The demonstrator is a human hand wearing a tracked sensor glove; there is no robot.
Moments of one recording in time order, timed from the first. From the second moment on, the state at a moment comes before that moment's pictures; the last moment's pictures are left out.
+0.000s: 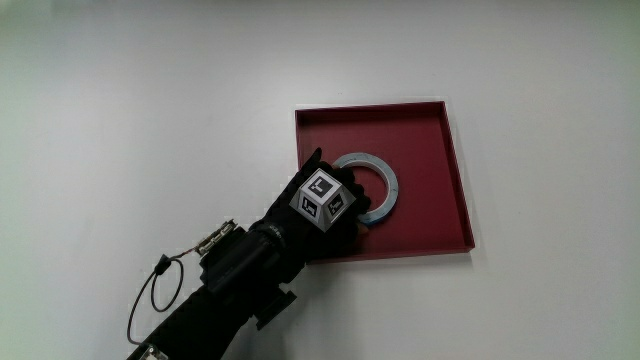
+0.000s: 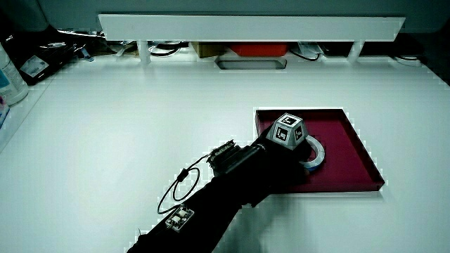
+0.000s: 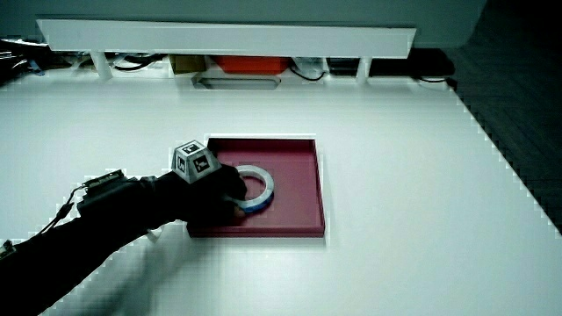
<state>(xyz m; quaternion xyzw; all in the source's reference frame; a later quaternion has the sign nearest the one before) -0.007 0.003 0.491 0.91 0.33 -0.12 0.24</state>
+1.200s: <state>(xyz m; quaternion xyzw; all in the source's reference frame) -0.019 -0.002 0.479 0.91 0.32 -0.15 0.23</state>
